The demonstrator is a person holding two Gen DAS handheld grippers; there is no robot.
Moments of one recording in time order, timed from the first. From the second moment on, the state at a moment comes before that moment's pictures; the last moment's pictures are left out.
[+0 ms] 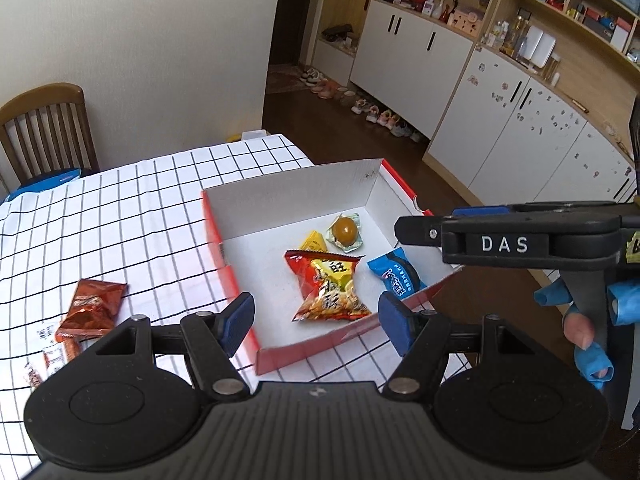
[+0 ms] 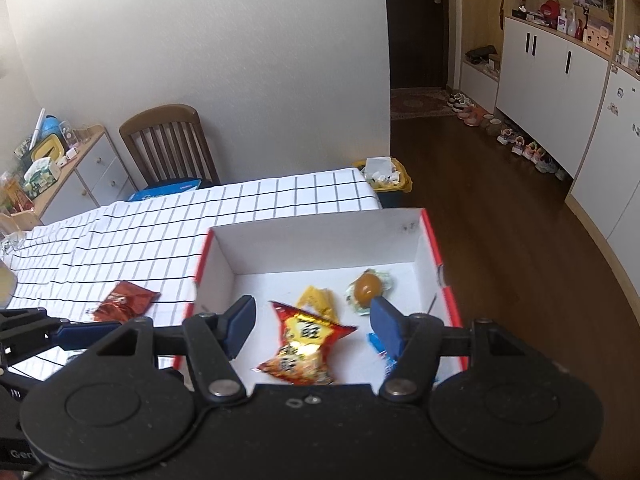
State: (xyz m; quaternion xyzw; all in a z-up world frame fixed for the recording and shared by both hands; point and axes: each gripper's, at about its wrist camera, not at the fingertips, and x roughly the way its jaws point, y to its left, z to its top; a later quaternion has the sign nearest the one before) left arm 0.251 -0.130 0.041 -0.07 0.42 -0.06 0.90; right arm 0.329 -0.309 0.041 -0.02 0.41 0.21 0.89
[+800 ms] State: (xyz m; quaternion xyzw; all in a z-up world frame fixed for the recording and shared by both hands) left arm 0.148 0.015 0.045 -0.05 0.36 -0.02 0.93; right arm 0.227 -0.202 0.049 0.00 0.38 0.27 0.88
